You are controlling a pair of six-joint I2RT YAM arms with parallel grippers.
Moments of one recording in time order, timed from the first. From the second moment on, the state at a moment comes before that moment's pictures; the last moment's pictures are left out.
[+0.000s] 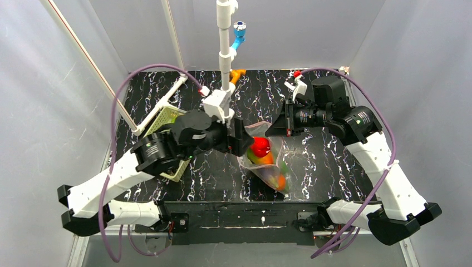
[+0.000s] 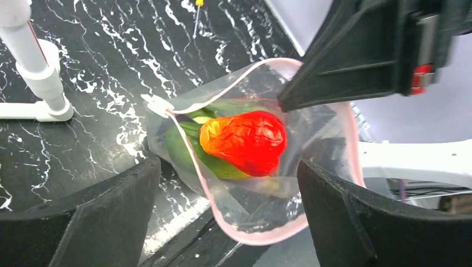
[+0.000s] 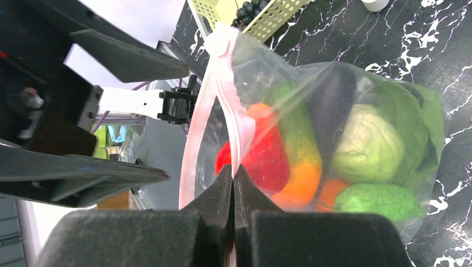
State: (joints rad) left arm -1.10 1.14 1.45 -0.73 -0.25 -0.54; right arm 0.55 1.17 1.54 -0.98 -0.60 0.49
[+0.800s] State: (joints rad) left arm -1.08 1.11 1.36 -0.80 -0.19 -0.86; right arm 0.55 1.14 1.51 -0.99 -0.62 0.48
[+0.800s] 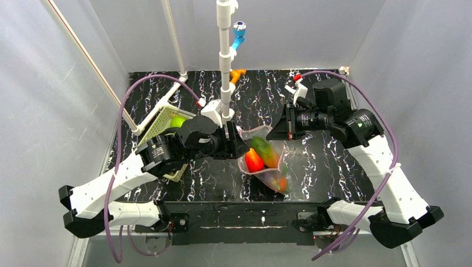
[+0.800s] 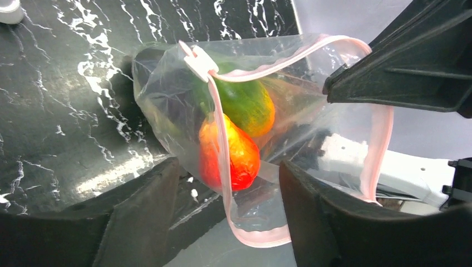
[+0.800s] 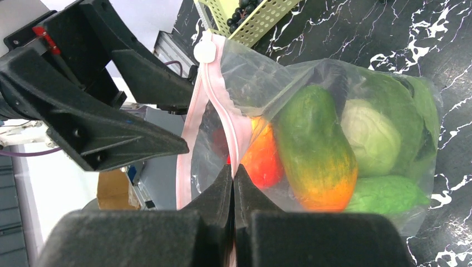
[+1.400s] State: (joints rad) left arm -1.08 1.16 1.33 -0.70 -0.04 -0.87; right arm 0.56 1.14 1.53 -1.03 -0.58 0.43
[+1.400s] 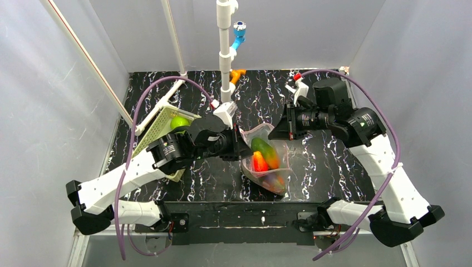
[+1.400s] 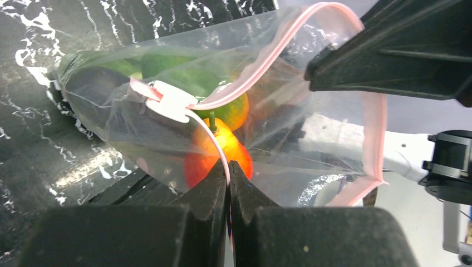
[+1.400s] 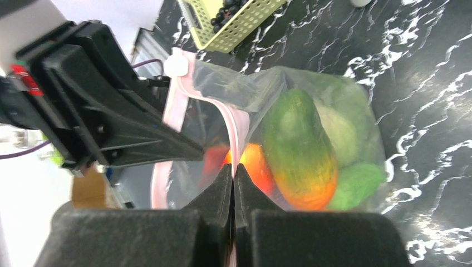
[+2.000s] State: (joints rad) left arm -1.09 0.92 1.06 -0.64 -0.23 -1.15; right arm 0.83 1.20 1.48 -1.02 -0.21 0.33
